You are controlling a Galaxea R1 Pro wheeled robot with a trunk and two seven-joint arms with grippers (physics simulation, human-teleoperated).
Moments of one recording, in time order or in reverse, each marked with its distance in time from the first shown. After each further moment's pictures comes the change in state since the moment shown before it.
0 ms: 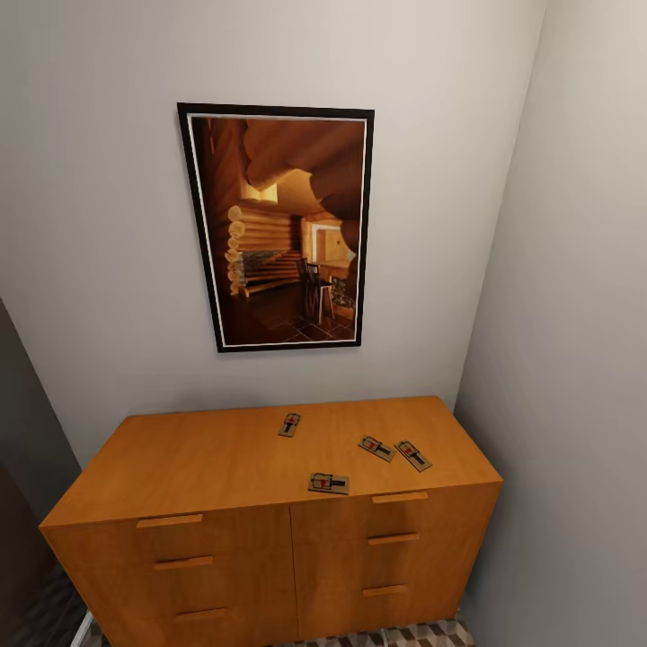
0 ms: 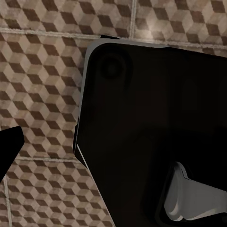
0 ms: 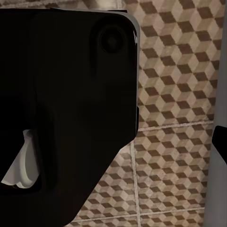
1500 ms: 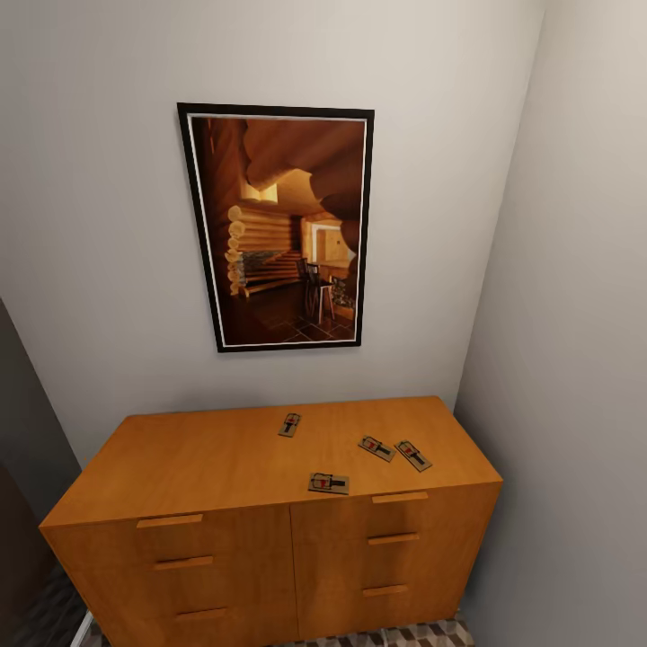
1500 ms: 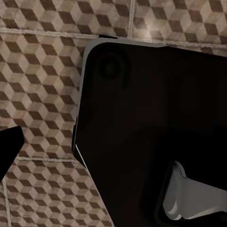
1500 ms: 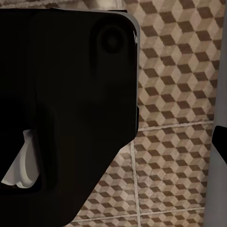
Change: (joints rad) left arm 0.000 -0.001 0.000 0.000 -0.003 0.001 -0.004; right arm 0.000 0.000 0.000 0.000 0.000 0.001 0.000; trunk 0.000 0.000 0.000
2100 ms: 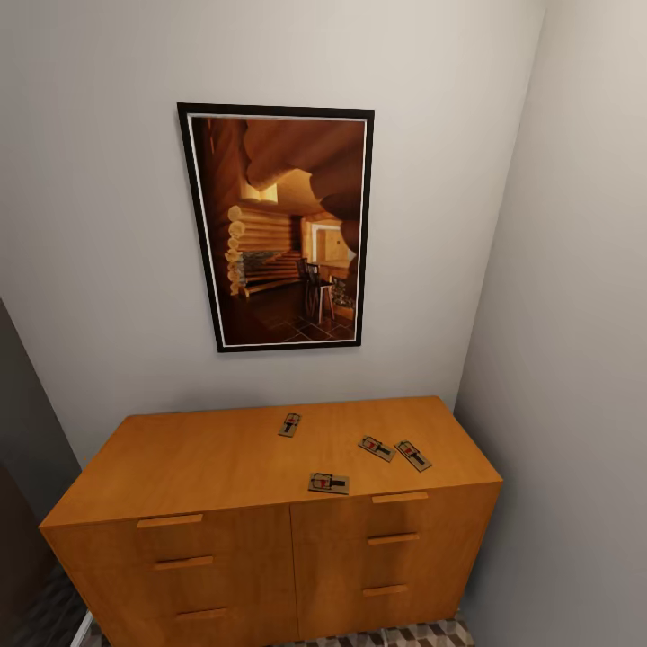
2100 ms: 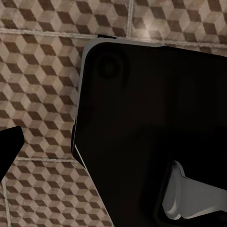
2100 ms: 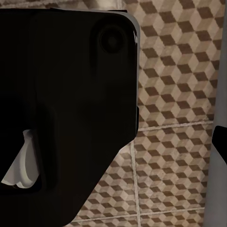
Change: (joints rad) left arm 0.000 -0.001 -0.002 0.000 -0.002 0.000 -0.002; right arm 0.000 0.000 0.000 0.000 0.000 -0.001 0.000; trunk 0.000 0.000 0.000
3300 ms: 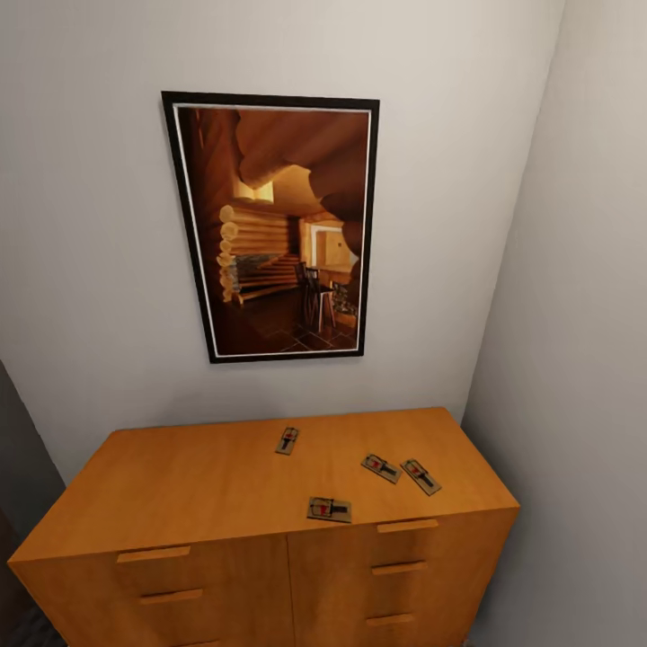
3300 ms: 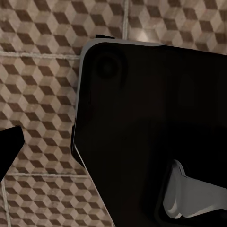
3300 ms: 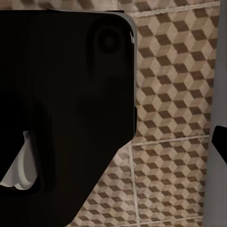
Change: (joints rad) left arm 0.000 0.000 -0.006 0.000 -0.009 0.000 -0.004; right arm 0.000 -0.005 -0.004 0.000 -0.007 -0.001 0.000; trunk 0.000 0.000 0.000
